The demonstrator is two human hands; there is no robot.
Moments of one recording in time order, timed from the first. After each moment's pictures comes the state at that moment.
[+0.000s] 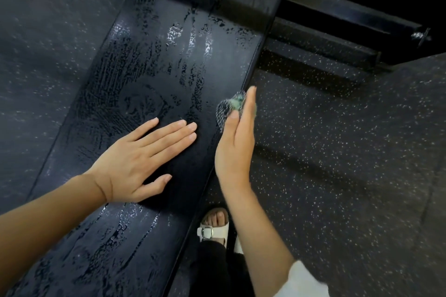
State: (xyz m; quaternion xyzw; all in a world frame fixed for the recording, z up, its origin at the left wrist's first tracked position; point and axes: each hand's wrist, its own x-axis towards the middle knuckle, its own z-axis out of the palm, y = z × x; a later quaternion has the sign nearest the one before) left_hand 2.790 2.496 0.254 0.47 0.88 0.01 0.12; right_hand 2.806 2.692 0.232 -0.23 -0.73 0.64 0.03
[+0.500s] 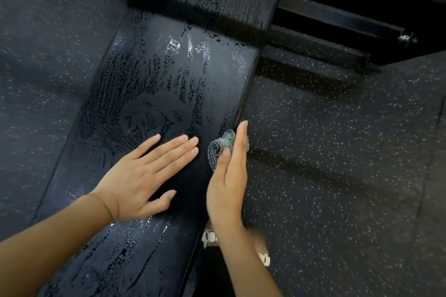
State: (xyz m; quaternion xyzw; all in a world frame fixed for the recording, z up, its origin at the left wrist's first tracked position) left_hand 2.787 2.496 0.255 0.47 0.87 0.02 0.14; right_hand 2.837 2.670 0.242 -0.26 -0.74 0.62 0.02
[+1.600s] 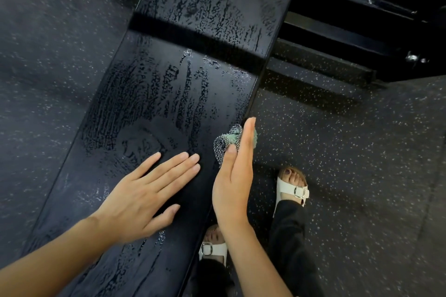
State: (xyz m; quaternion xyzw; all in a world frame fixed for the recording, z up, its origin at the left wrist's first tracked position) left_hand 2.780 2.515 0.259 0.43 0.89 0.01 0.14; right_hand 2.788 2.695 0.240 -0.24 -0.75 0.62 0.03
